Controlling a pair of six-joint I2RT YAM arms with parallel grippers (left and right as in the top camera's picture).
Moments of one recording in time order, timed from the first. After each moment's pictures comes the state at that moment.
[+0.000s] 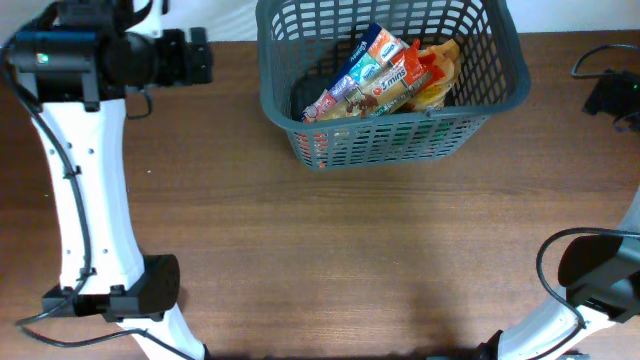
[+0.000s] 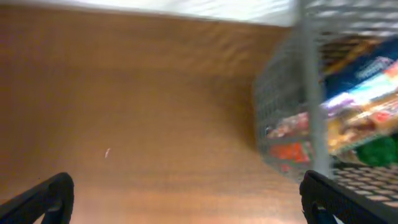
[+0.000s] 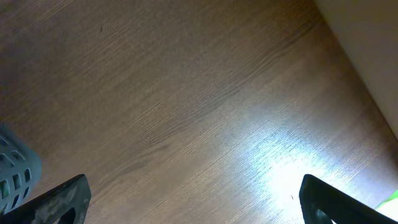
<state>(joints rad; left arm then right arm) -0.01 1.94 2.59 -1.58 0.04 -0.13 -0.43 1.96 2.22 -1.47 0.22 0.16</state>
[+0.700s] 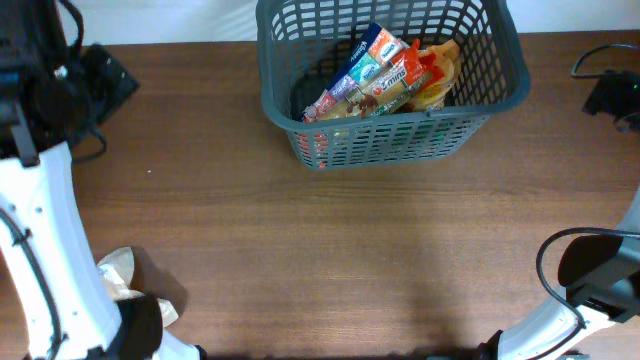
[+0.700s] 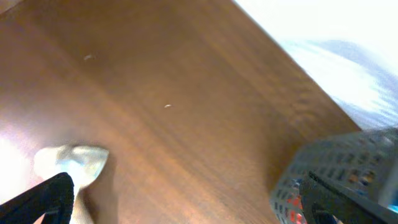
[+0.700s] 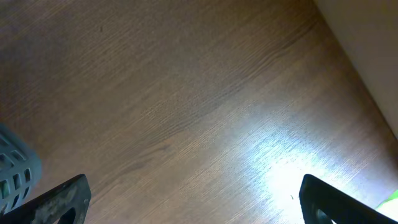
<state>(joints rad) 0.12 1.74 2.44 -1.68 -0.21 -0.66 -0.43 1.96 2.22 -1.47 0.22 0.16</state>
